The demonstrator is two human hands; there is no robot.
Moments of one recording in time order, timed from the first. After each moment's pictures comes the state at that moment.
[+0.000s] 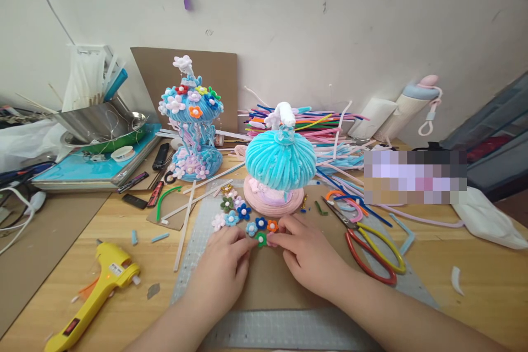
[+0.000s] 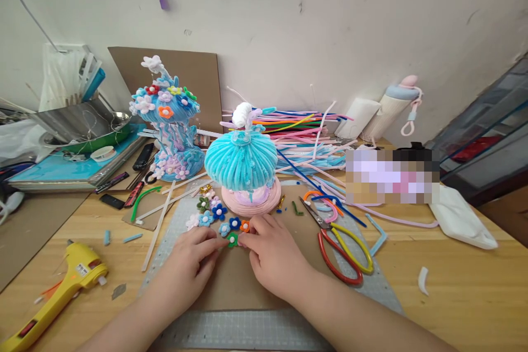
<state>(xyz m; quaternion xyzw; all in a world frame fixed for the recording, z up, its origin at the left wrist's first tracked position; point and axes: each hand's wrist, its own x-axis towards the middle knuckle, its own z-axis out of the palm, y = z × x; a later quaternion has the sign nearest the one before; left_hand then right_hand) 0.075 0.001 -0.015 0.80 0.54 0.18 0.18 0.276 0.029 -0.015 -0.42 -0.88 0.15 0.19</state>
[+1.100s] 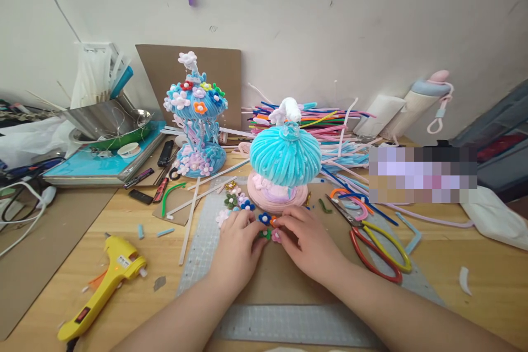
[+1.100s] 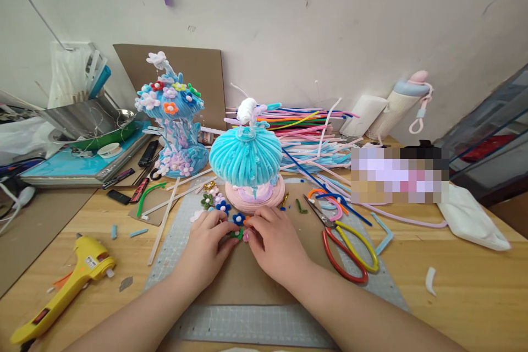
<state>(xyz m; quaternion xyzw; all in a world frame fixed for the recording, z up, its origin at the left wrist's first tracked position) 0.094 0.019 -0.030 0.79 0.56 0.23 0.10 0.271 0.038 -0.031 -0.45 -0.84 0.16 0.27</state>
